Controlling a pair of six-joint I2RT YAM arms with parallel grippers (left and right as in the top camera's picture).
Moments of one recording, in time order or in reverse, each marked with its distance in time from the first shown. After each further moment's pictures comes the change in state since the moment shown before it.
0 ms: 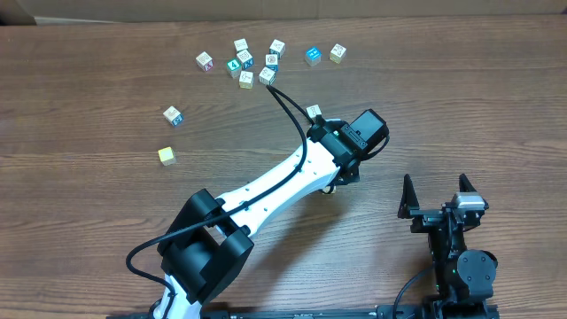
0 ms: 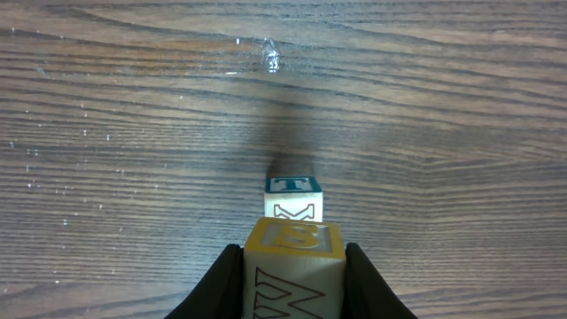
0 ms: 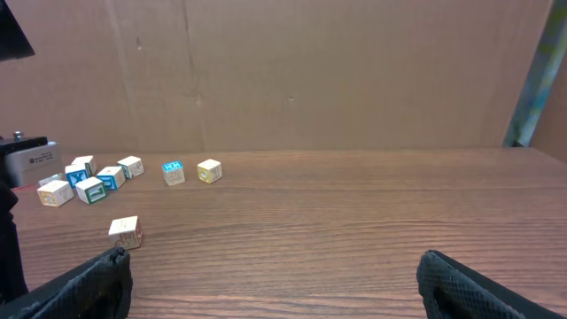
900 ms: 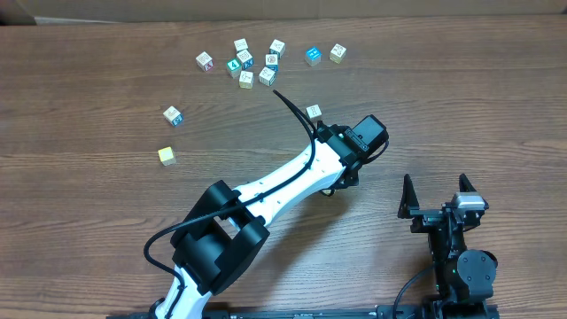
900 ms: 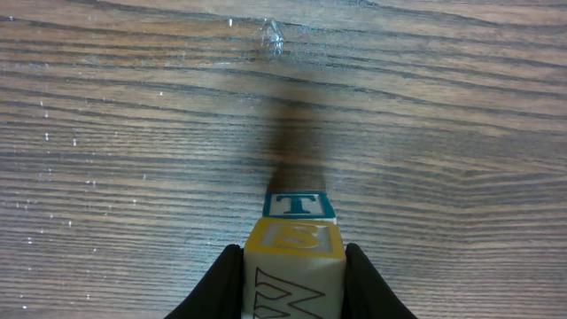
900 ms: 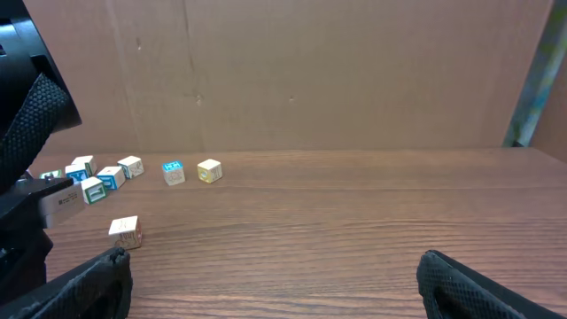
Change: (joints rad) left arm -0.002 0.074 -0.009 0.030 0.000 -0.001; right arm 0.000 0.000 0.000 0.000 0.000 0.000
